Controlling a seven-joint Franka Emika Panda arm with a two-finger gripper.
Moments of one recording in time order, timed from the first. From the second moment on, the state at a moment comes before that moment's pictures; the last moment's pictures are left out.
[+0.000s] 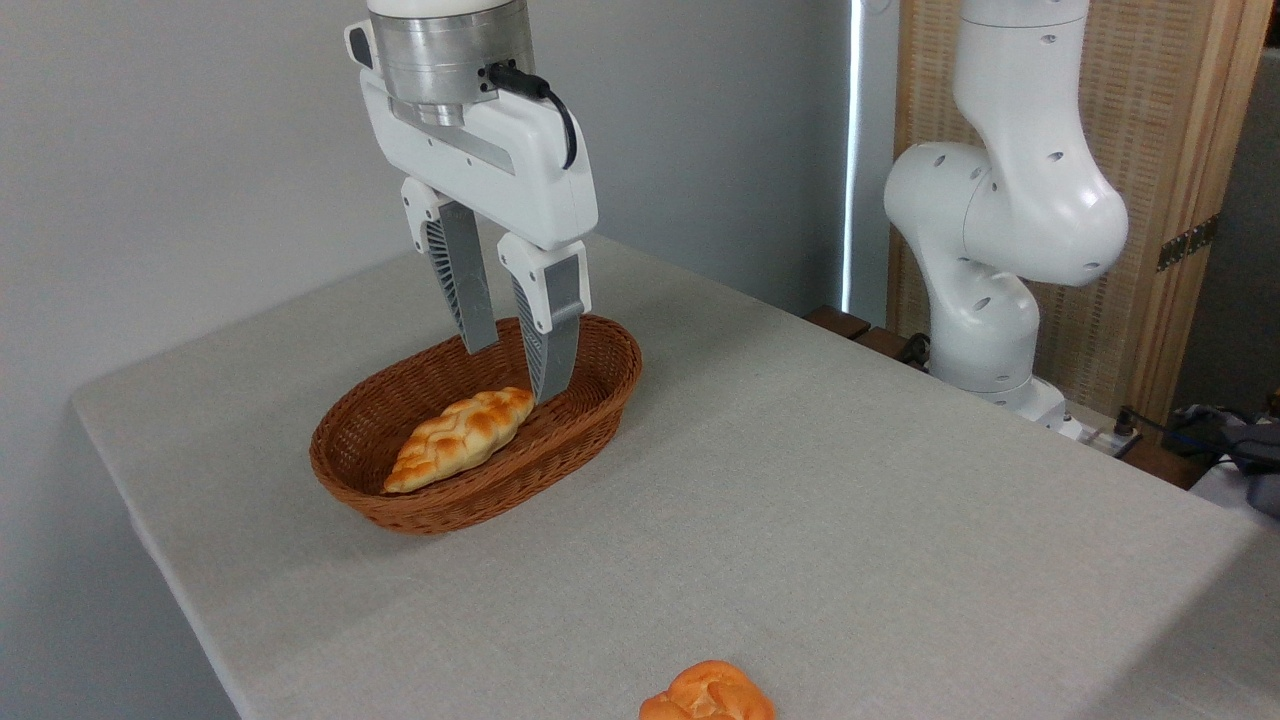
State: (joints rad) arm -0.02 -0.02 0.00 -1.65 -0.07 1.65 0.74
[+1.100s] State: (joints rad) arm -0.04 -0.04 -0.01 -1.65 -0.07 1.63 0.74
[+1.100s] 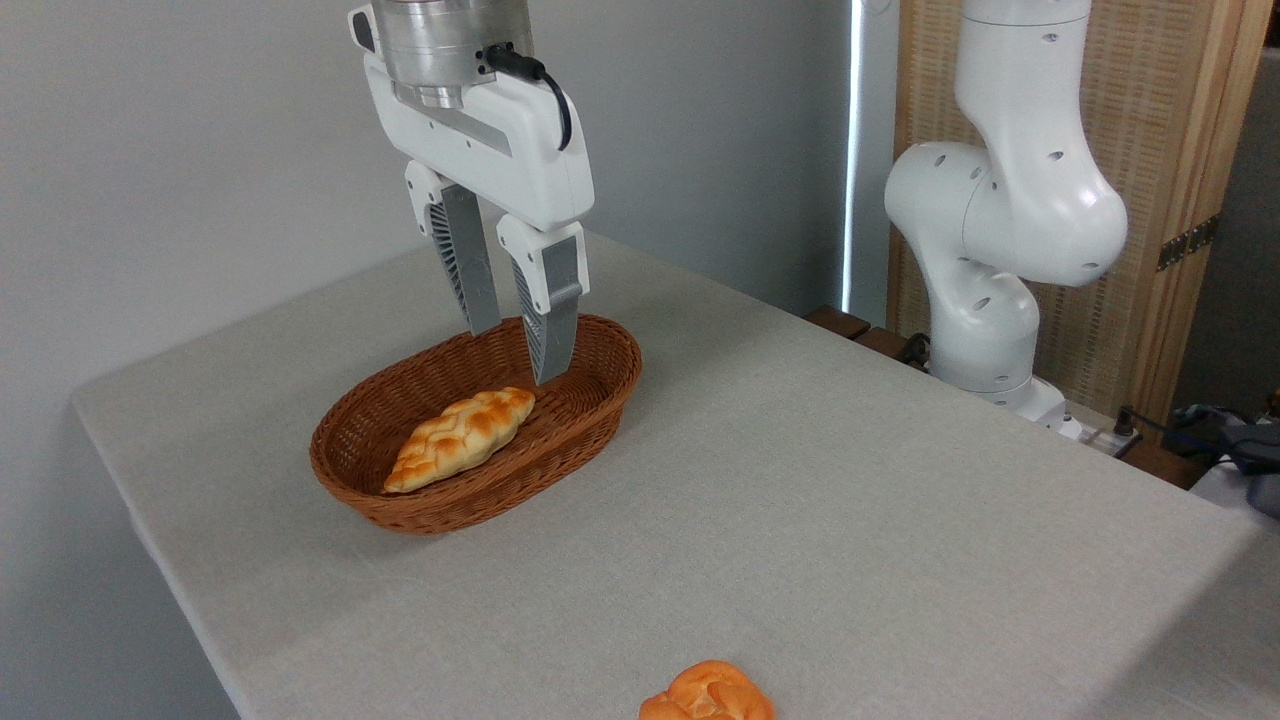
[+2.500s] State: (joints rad) arm -0.03 -0.03 0.00 -1.65 -0.04 1.63 0.74
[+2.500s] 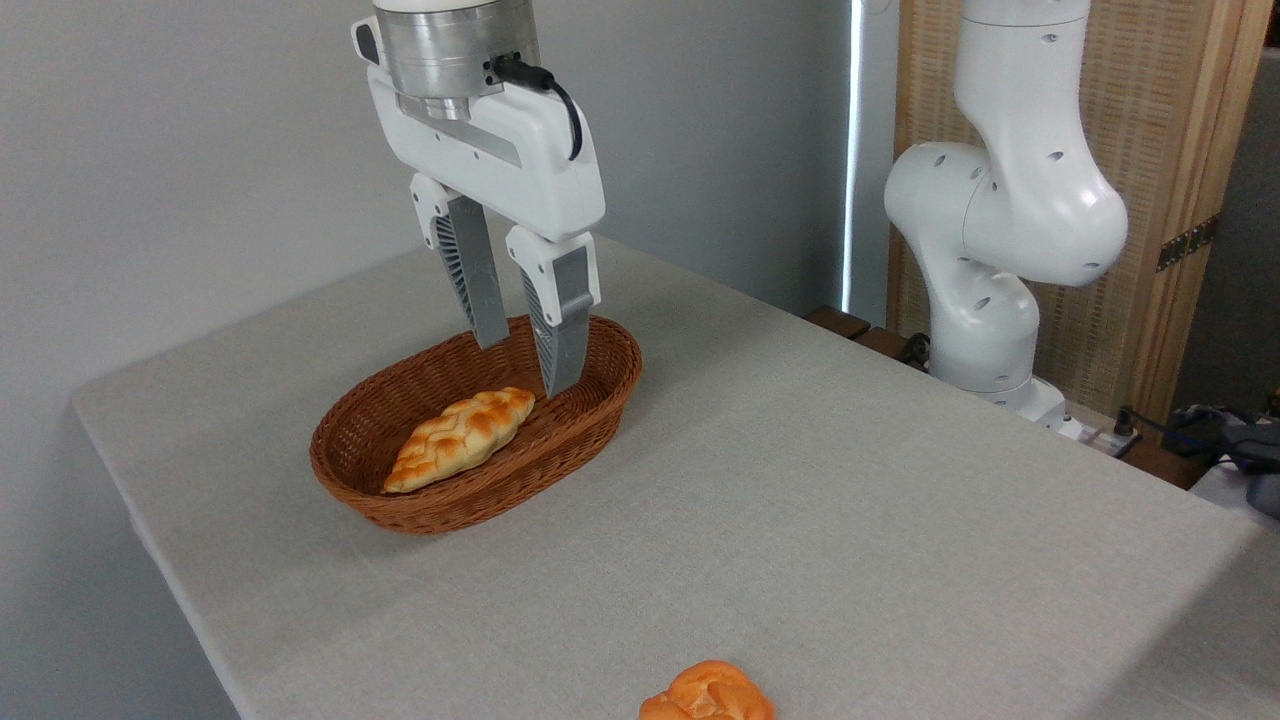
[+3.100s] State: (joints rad) arm -0.02 -0.03 0.19 -1.74 0.01 1.87 0.74
